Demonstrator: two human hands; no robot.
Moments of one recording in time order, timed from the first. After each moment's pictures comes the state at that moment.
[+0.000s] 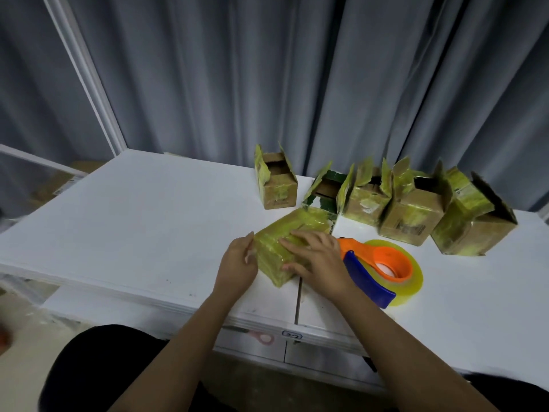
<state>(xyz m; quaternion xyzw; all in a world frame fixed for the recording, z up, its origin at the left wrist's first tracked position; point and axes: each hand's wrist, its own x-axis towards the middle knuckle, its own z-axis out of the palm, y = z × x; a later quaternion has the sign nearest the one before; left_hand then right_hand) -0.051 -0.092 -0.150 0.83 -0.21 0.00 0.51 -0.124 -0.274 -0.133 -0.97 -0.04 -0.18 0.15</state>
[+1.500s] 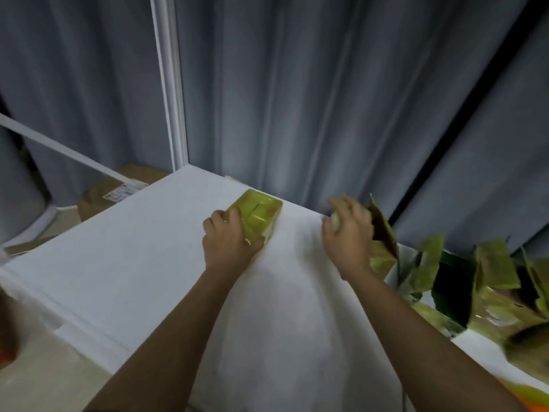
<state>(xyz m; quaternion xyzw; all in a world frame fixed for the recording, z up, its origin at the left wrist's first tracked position) 0.160 -0.007 -0.118 0.95 -0.02 0.18 0.24 0.130 -0.208 -0.090 -0.91 0.09 -0.34 0.23</state>
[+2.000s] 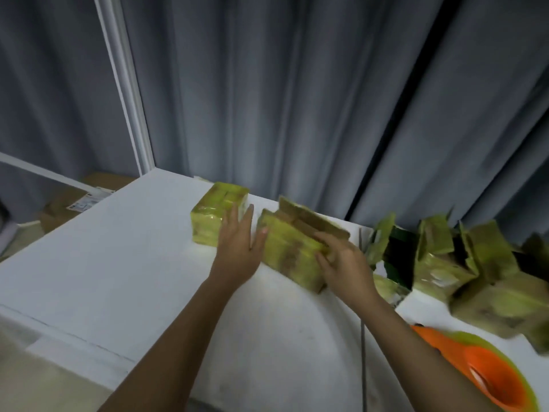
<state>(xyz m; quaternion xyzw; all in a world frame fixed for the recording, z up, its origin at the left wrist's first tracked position) 0.114 -0.055 -0.105 0.86 -0.20 0.10 0.47 0.027 -0.244 -0.090 -0.94 0.02 -0.25 0.21</state>
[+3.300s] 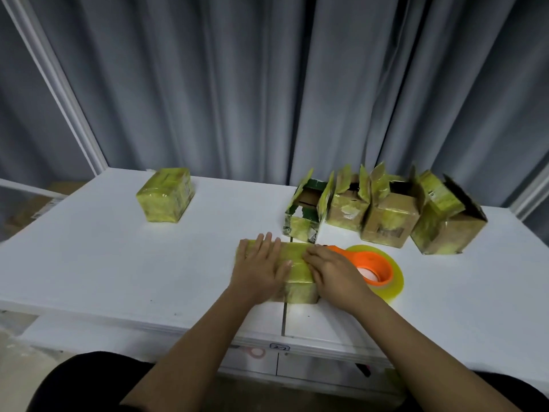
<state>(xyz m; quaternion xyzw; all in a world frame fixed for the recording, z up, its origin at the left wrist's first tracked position) -0.066 -0.147 -0.119 0.92 -0.38 0.03 0.09 -0.158 -0.316 -0.121 -0.98 -0.01 -0.14 0.11</state>
